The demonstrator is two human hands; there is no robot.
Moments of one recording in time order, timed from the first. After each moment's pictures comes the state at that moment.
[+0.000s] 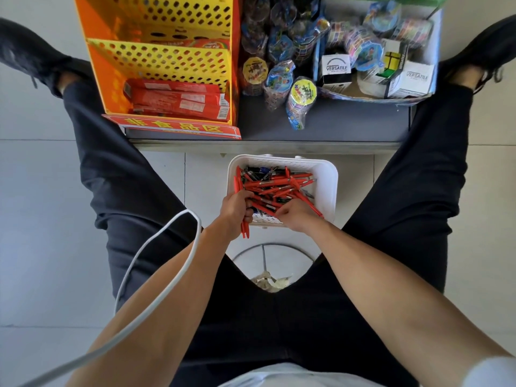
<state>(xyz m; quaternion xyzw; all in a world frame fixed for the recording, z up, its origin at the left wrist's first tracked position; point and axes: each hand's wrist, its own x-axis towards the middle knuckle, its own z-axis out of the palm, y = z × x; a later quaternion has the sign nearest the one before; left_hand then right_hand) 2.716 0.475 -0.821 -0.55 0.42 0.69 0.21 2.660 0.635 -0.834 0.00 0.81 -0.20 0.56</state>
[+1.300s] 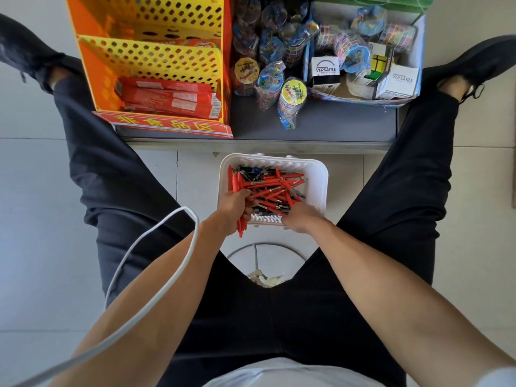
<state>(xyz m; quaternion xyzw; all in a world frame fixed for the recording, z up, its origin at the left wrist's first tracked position) 2.709 0.485 -0.810 -0.54 0.45 0.67 0.25 2.655 0.659 -0.830 -0.02 0.83 -0.06 0.56</state>
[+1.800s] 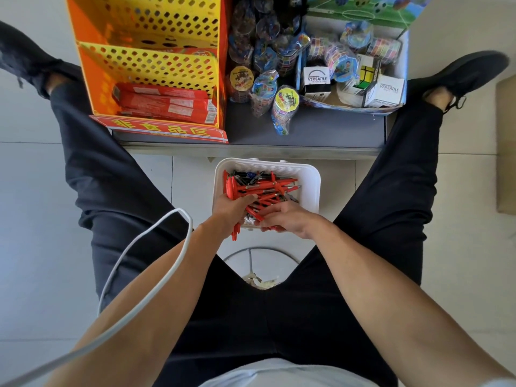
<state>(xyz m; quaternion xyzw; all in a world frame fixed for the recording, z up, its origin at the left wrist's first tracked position) 2.712 0.491 -0.814 -0.51 0.58 0.60 0.22 2.653 0.657 -0.806 0.07 0.67 -0.40 0.62</state>
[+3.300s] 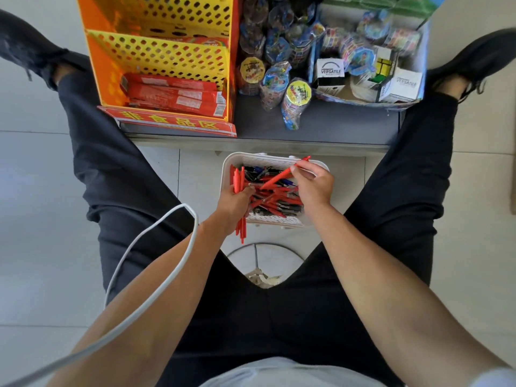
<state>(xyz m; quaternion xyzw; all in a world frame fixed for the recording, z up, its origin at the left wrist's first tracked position) 2.713 0.486 -0.804 -0.50 0.55 0.64 0.19 2.626 0.640 -0.813 0.23 0.76 -0.58 0.19</state>
